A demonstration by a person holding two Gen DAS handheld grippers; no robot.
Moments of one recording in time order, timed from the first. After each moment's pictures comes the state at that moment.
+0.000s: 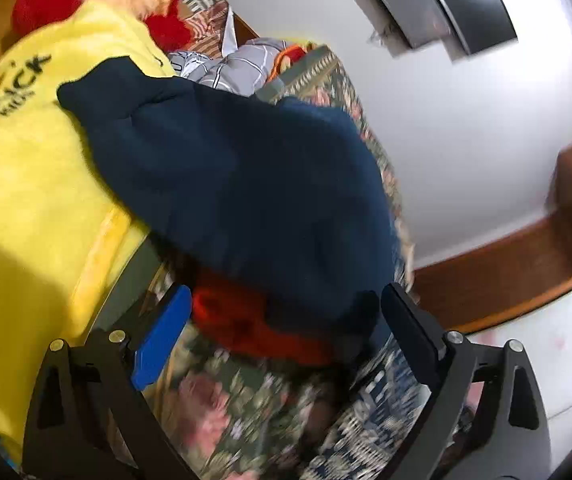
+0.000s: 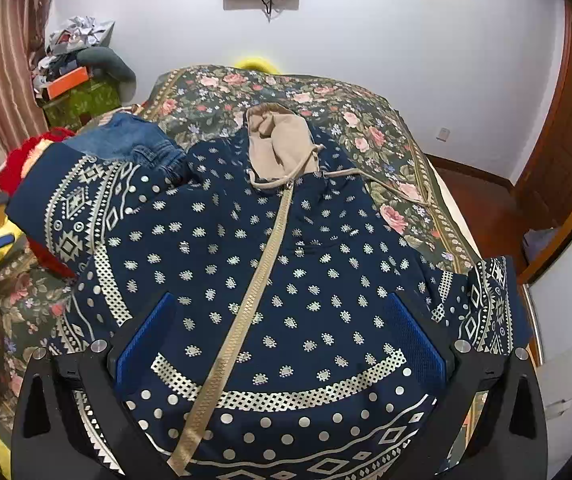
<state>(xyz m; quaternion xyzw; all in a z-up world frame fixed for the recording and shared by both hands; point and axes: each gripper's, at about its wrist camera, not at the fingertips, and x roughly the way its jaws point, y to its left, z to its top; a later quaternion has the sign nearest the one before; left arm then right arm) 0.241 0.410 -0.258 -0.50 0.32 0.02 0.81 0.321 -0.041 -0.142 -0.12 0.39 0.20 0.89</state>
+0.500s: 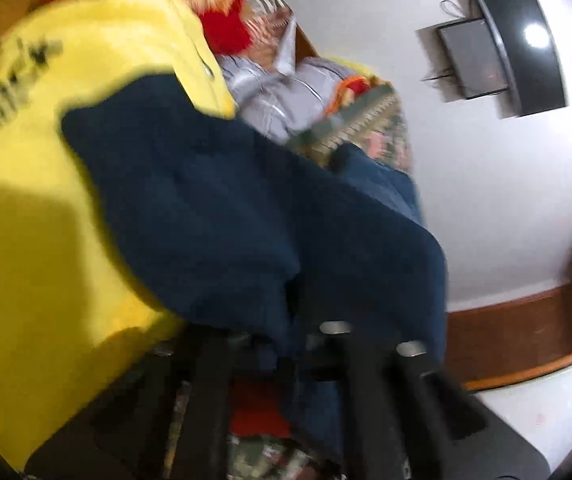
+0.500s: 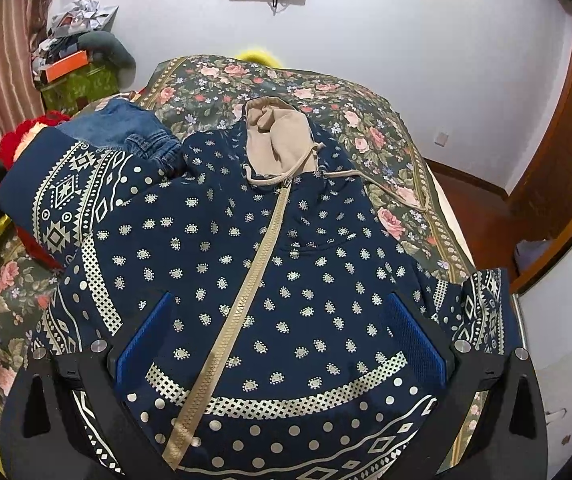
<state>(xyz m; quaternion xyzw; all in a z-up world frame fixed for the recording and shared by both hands) 0.282 0.457 -0.266 -0.54 0.32 0.12 0.77 0.326 -0.034 -0.142 -0.15 0.38 0.19 0.89</state>
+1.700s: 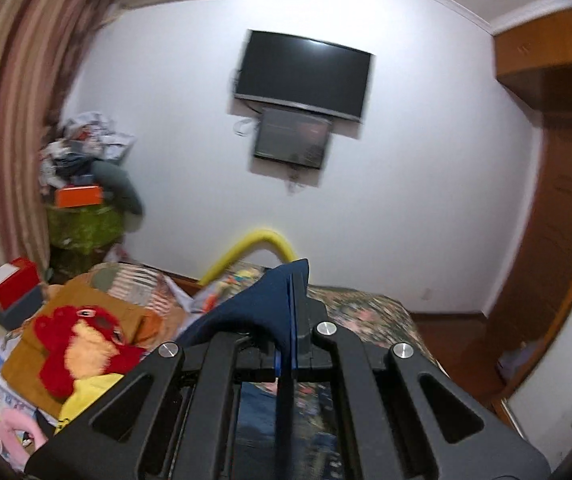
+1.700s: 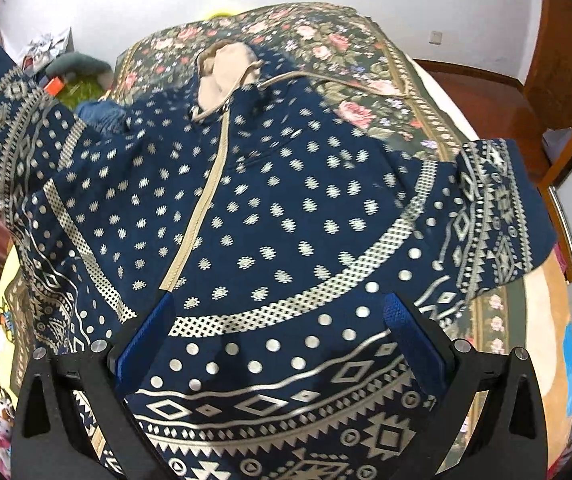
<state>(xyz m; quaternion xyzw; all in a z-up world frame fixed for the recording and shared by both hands) 0.322 0.267 0.090 -0.11 0.13 0.13 0.98 0.341 -0.134 -0.170 0.00 0.51 0.19 0.84</state>
